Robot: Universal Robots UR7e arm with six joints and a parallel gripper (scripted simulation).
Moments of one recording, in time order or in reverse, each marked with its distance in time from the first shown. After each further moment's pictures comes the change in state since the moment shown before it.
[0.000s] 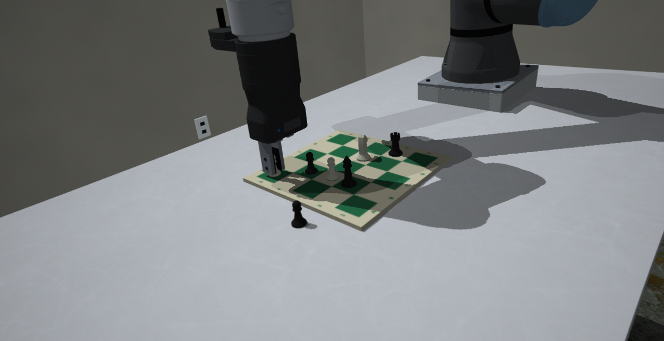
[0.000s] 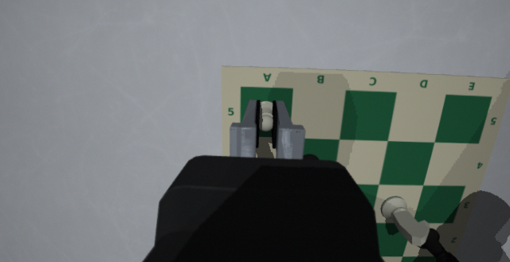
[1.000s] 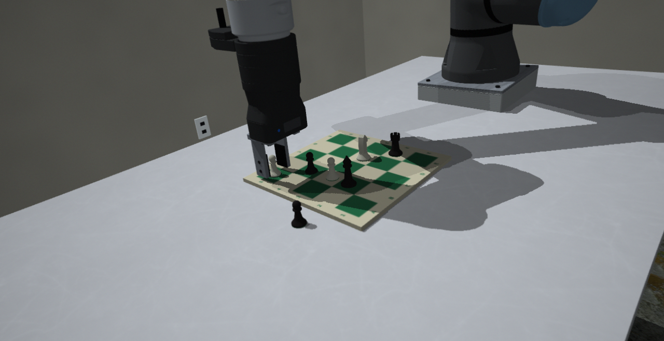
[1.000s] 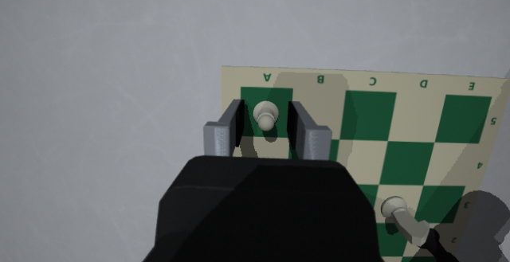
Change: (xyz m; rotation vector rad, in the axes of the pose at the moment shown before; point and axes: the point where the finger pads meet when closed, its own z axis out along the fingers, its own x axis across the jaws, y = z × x) arm 0.000 0.000 0.000 0.000 0.000 0.000
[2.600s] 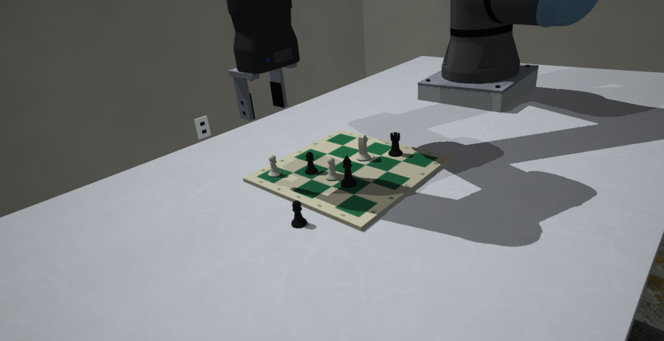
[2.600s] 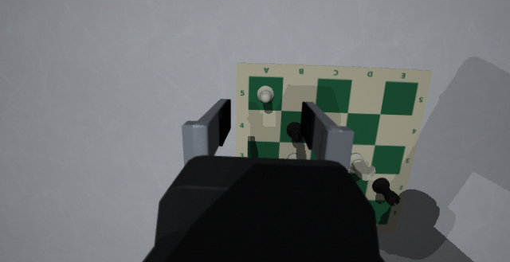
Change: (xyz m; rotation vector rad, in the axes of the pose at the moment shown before) arm 0.000 0.000 -0.090 0.000 0.000 0.000
